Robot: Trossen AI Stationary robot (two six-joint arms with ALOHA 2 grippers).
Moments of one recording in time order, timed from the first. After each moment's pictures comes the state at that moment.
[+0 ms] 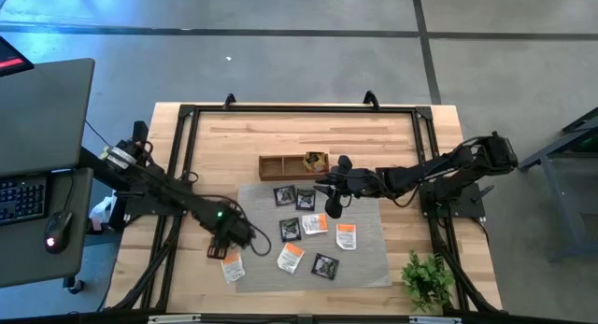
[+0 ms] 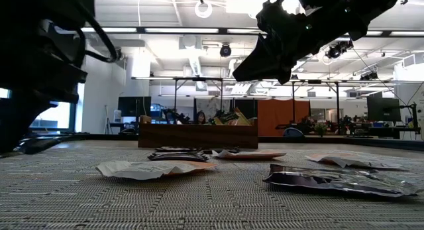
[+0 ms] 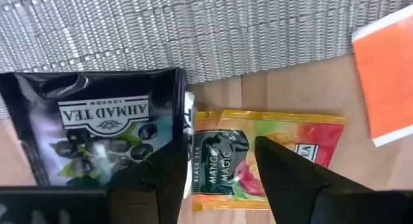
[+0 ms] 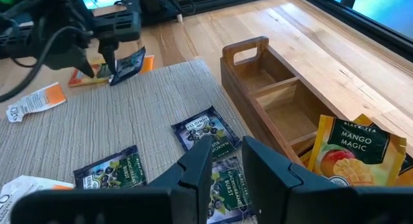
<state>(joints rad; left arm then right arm) -0.51 1.60 0.83 -0.82 0.05 -0.37 0.09 1.50 0.69 0.35 0.28 0.29</state>
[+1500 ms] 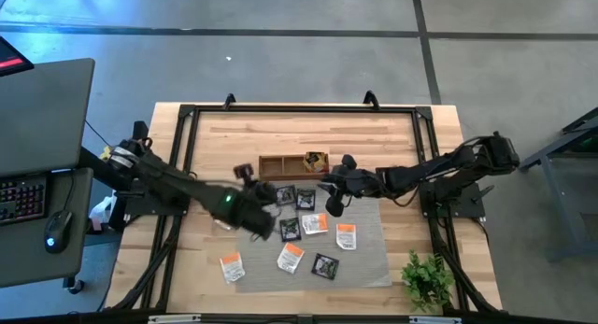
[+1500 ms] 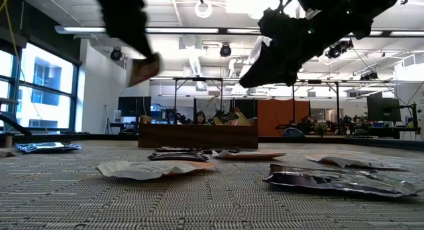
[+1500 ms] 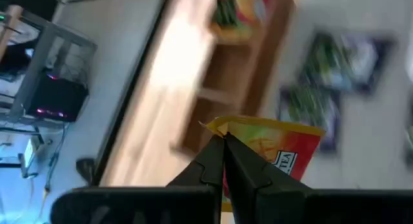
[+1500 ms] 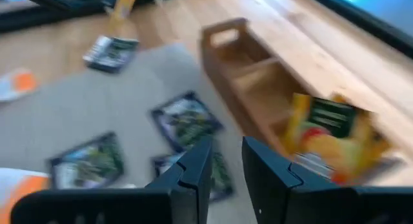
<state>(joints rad) -0.38 1.61 1.26 -1.00 -0.89 -0.53 0.09 1.48 0.69 0.25 0.34 0.31</state>
